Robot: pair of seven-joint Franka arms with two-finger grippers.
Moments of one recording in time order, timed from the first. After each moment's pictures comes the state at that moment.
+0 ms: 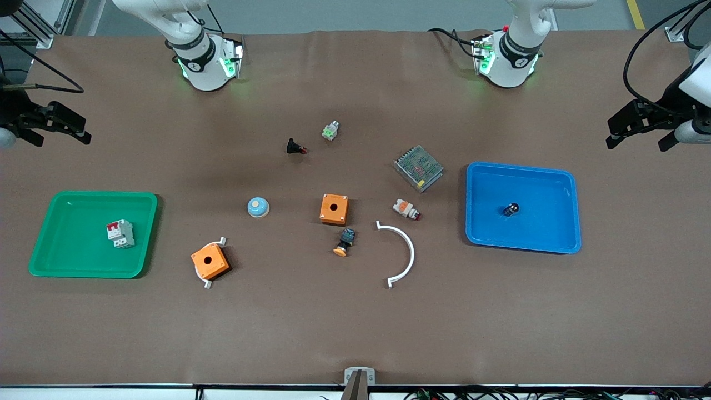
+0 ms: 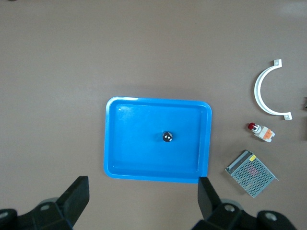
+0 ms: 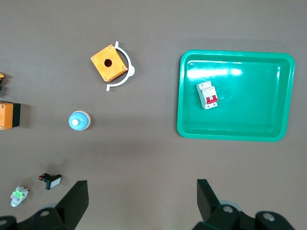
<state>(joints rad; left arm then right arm) -0.08 -0.10 0.02 -1.68 -0.01 1.69 0.01 0.05 -0.11 -0.10 -1.72 0.02 1.61 -0.08</state>
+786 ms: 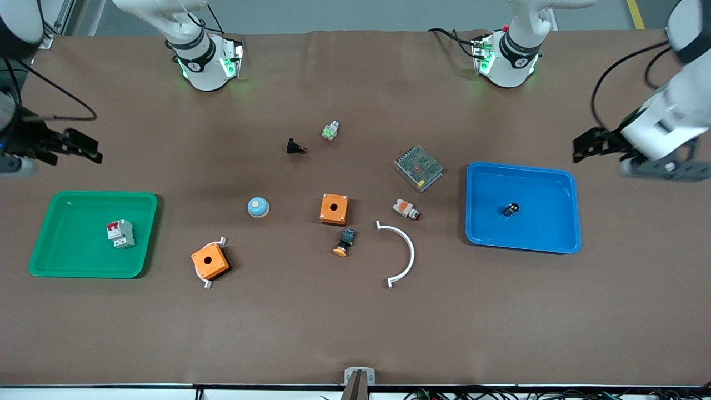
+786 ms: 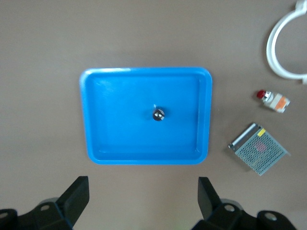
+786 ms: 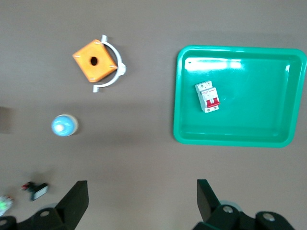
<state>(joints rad) -0.10 0.06 -0.02 -1.73 -0.01 1.68 0.03 0.03 0.03 -0.11 -1.75 0.00 1.71 -0.10</state>
